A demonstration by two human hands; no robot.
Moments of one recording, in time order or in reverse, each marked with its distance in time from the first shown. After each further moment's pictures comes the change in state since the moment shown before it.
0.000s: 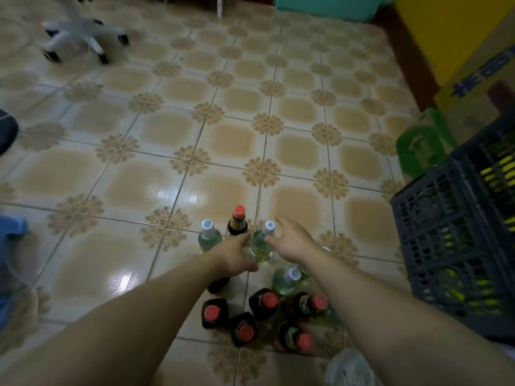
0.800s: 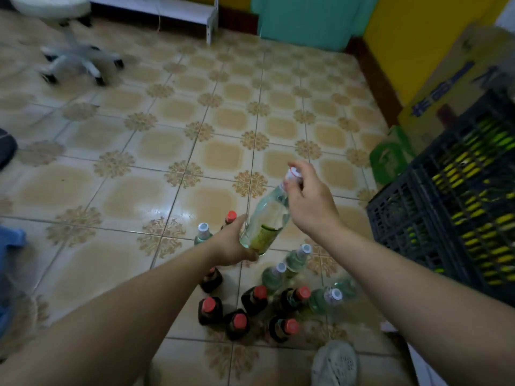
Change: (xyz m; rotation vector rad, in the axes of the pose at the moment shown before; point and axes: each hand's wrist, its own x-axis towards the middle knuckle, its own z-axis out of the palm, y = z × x) left_hand -0.037 0.014 -0.011 -0.180 0.036 0.212; right_hand -0.111 -0.055 -0.078 0.307 0.529 -0.321
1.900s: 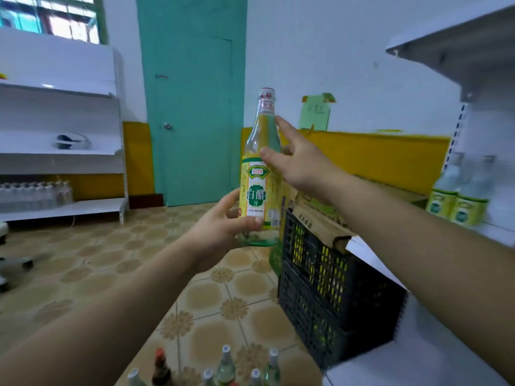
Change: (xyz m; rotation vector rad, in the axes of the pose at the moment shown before) left_hand -0.319 0.329 0.021 -0.542 -0.232 0.827; right_hand -0.239 -0.233 -0.331 0.072 0.415 -0.325
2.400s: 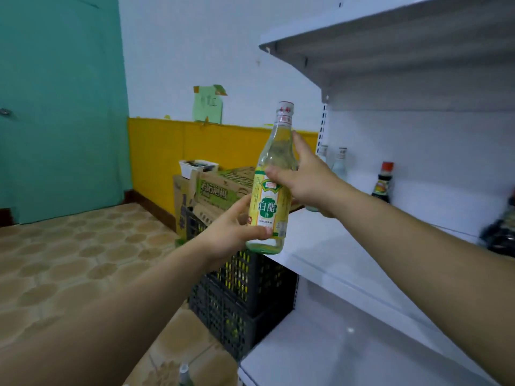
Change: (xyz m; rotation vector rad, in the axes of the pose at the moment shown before) left_hand 0.094 -0.056 0.146 0.016 -0.477 -0.019; right_hand -0.069 0.060 -0.135 -0.215 0.344 0.304
